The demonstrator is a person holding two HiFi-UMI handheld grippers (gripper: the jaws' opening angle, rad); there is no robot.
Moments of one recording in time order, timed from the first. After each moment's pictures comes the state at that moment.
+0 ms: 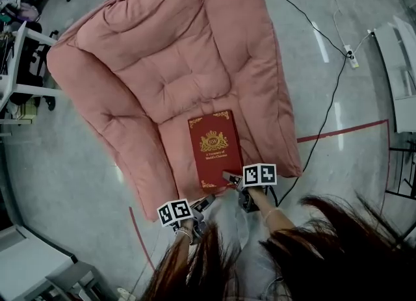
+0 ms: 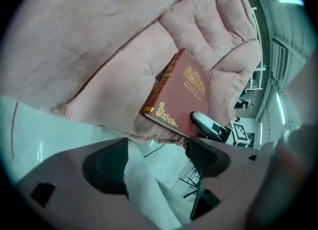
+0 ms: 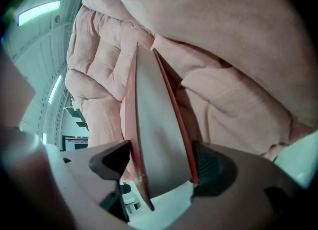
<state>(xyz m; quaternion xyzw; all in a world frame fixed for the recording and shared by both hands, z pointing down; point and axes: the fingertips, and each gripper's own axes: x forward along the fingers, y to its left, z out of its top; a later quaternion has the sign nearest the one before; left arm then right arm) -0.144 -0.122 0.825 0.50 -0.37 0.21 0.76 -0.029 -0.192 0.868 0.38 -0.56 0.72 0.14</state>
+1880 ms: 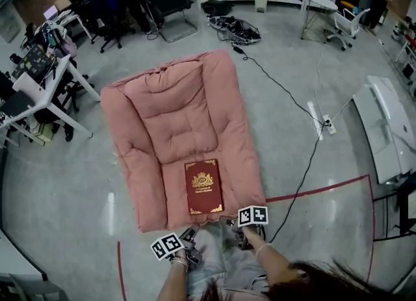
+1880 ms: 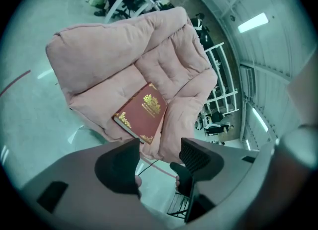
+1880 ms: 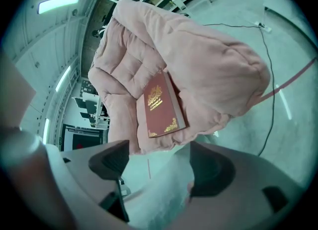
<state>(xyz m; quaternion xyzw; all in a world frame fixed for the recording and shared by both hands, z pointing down) -0.130 -0.118 0.699 0.58 -0.47 0.02 0.66 0.021 -0.130 0.751 0.39 -0.60 0.68 0.16</state>
